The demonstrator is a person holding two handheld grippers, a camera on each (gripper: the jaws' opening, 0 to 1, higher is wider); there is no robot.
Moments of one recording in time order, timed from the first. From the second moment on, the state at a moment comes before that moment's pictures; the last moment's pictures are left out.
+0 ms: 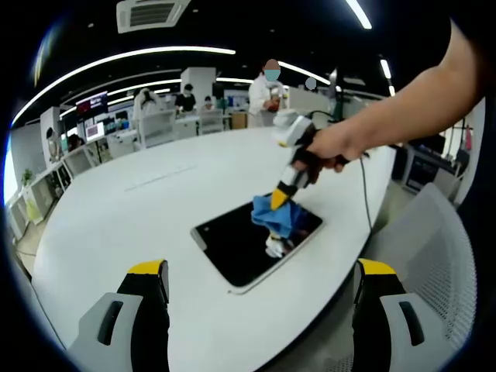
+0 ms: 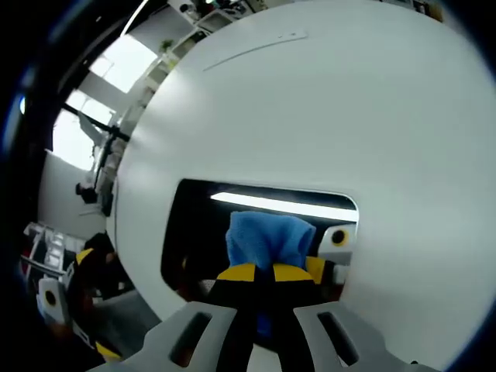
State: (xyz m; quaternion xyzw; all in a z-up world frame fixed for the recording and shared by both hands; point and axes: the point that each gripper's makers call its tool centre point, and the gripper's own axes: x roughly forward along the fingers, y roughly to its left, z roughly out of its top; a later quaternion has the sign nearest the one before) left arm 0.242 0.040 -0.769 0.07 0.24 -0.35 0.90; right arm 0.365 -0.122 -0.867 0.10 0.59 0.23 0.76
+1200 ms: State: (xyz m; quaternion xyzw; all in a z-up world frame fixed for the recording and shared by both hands) left arm 0.242 0.039 -0.768 0.07 0.24 -0.35 0.90; right arm 0.365 -0.172 -0.868 0.05 0.60 0.19 0.77
